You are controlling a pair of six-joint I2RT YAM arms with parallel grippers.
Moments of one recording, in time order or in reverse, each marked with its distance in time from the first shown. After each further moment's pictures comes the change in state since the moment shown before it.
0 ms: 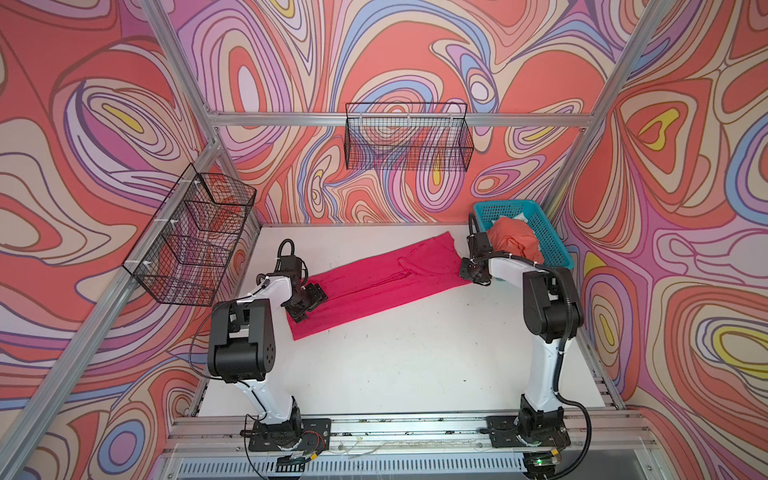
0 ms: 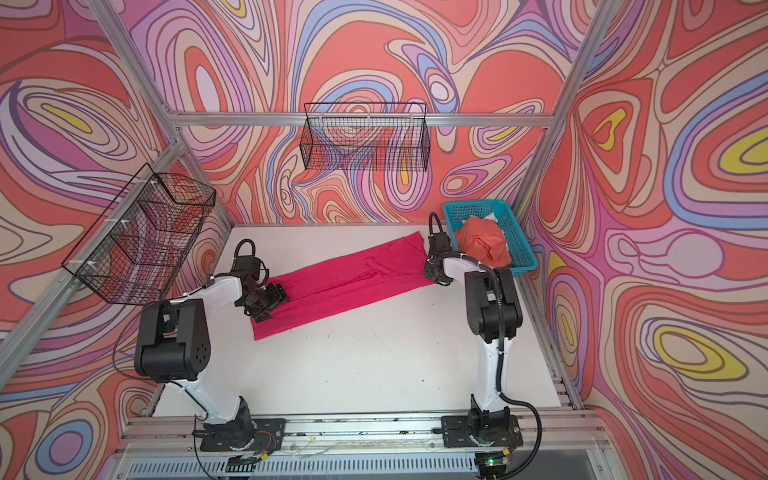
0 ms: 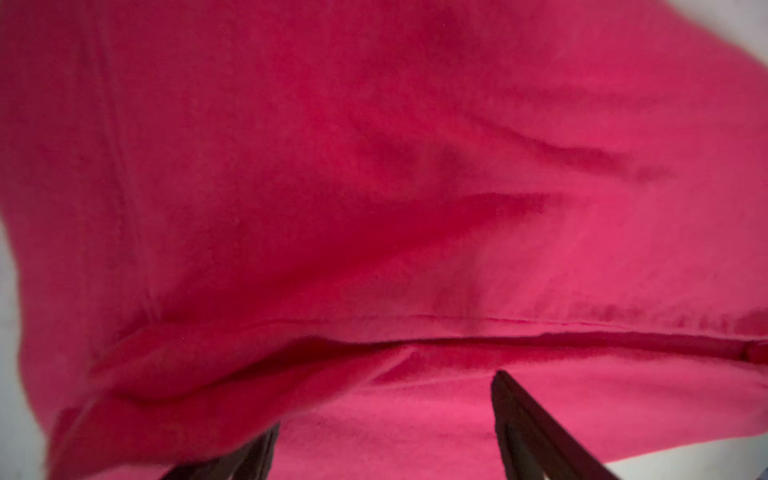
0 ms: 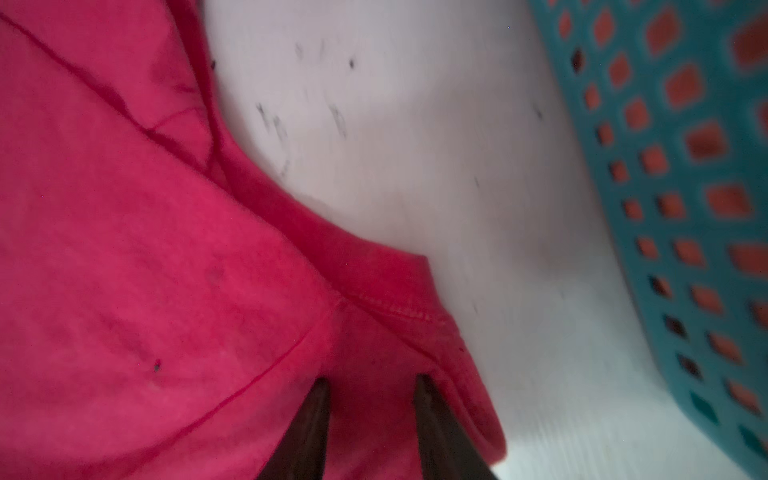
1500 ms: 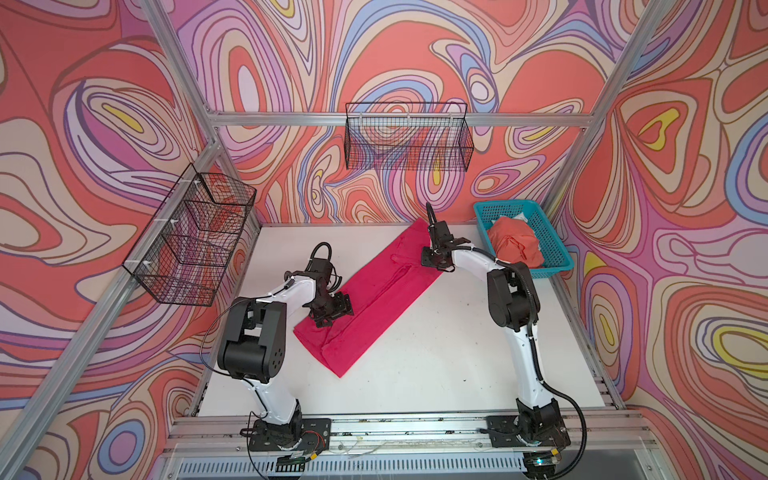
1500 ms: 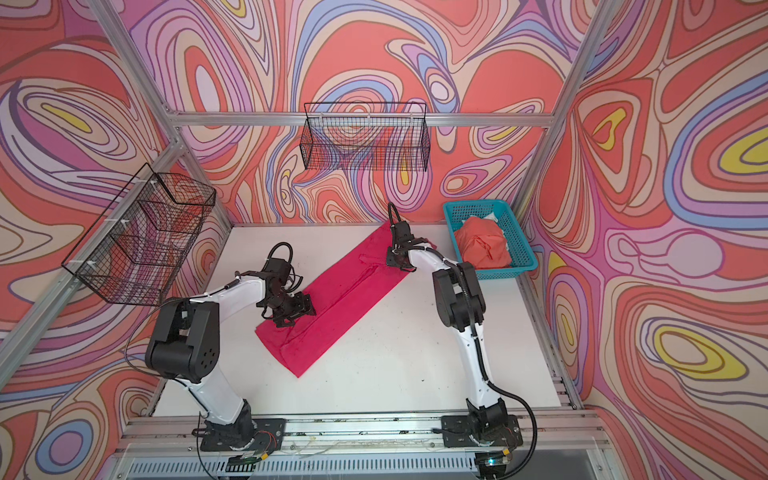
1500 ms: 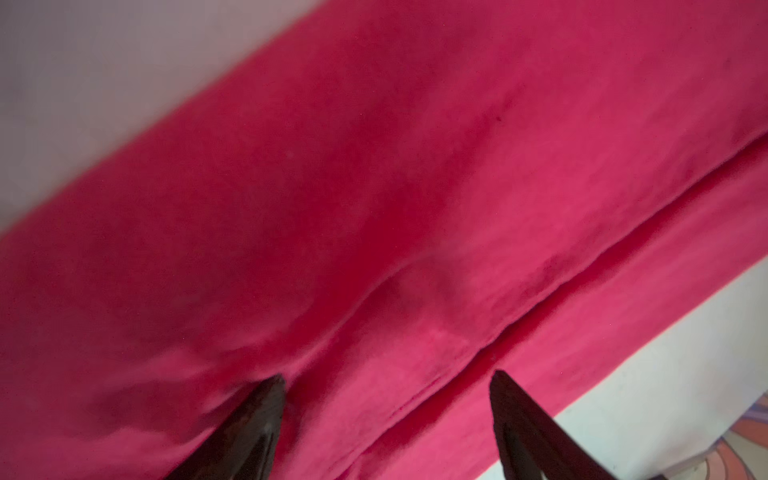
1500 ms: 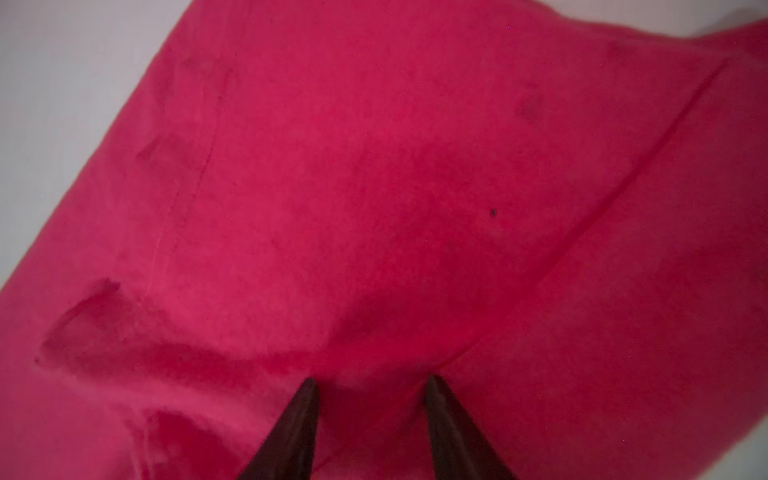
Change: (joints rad) left arm -0.261 0.027 0.022 -0.113 0.115 0.142; right arm 0.192 0.284 0.467 -0.096 -0.105 -0.010
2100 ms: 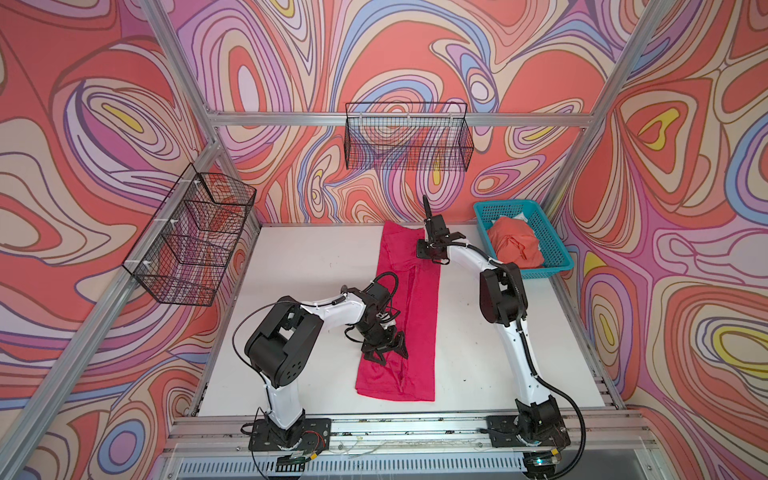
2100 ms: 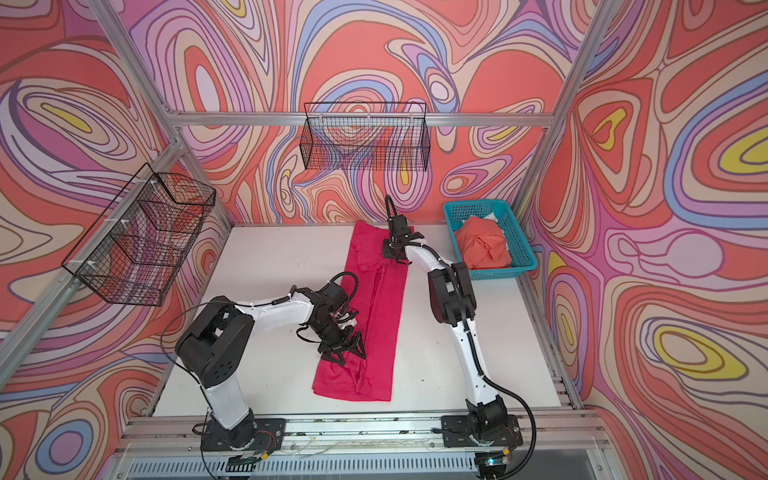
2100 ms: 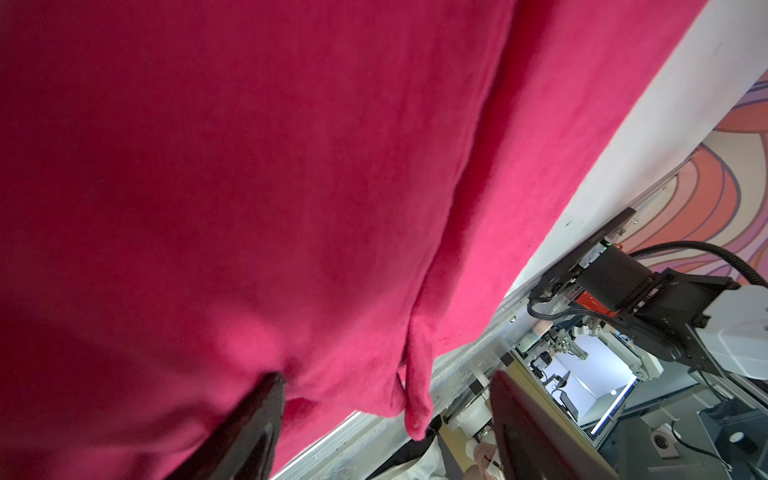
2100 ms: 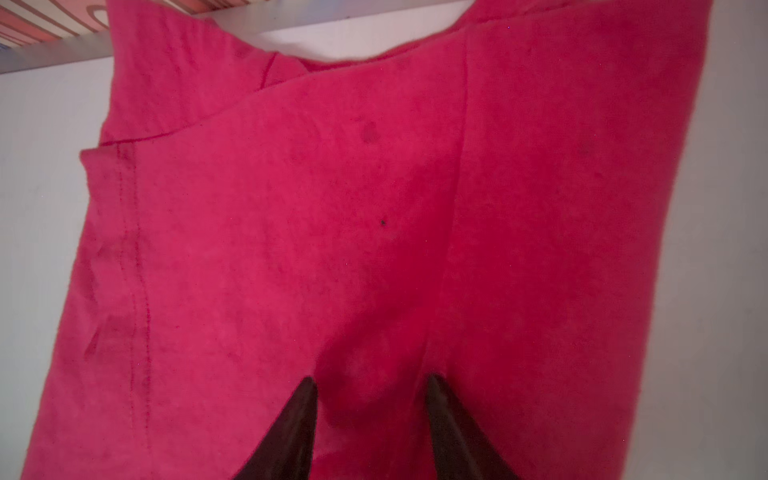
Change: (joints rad) left arm -0.426 0.080 0.019 -0.043 0.362 -0.072; right arm -0.002 0.099 0.183 -0.031 -0.042 -0.038
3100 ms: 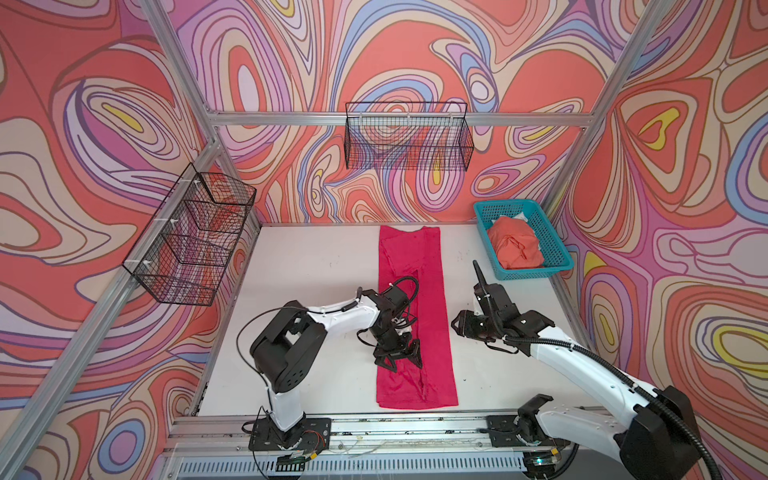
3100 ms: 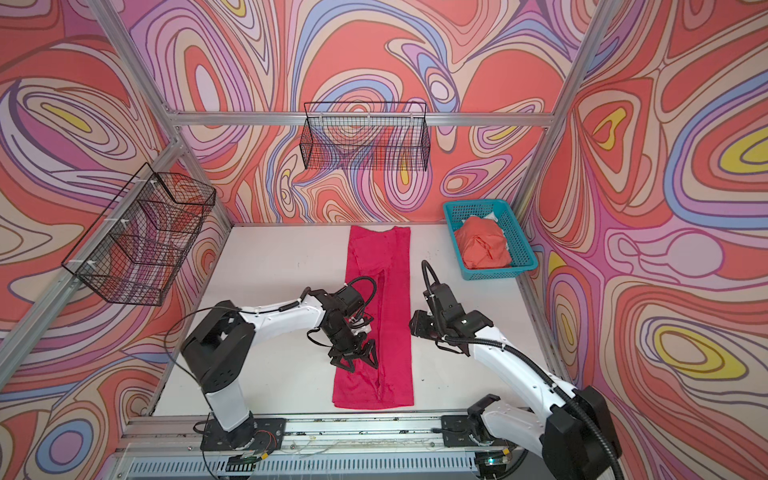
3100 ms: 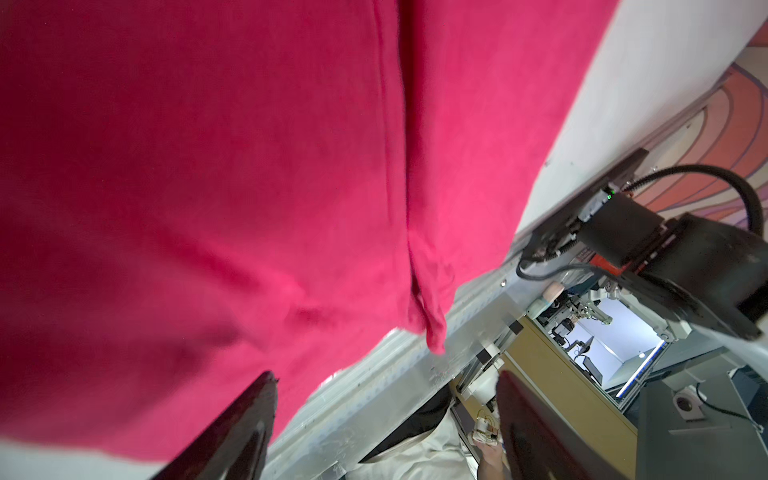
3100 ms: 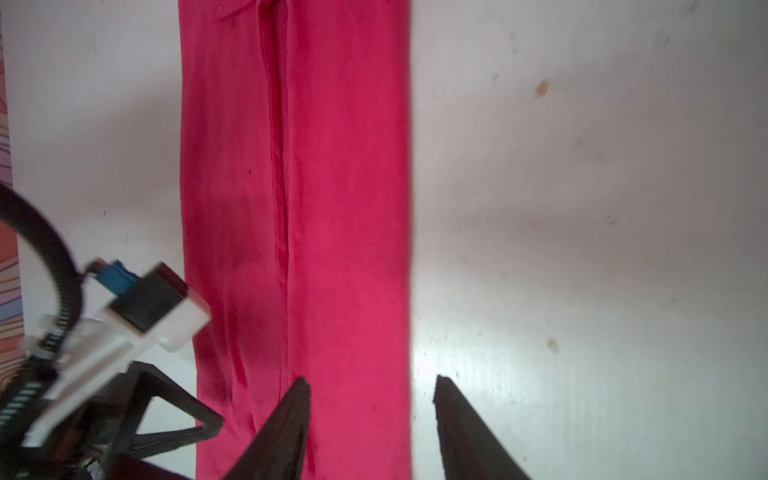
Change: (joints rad) left arm -0.144 -0.093 0.058 -0.081 0.001 -0.026; right arm 0.198 -1.445 -1.464 -0.063 -0.093 0.362
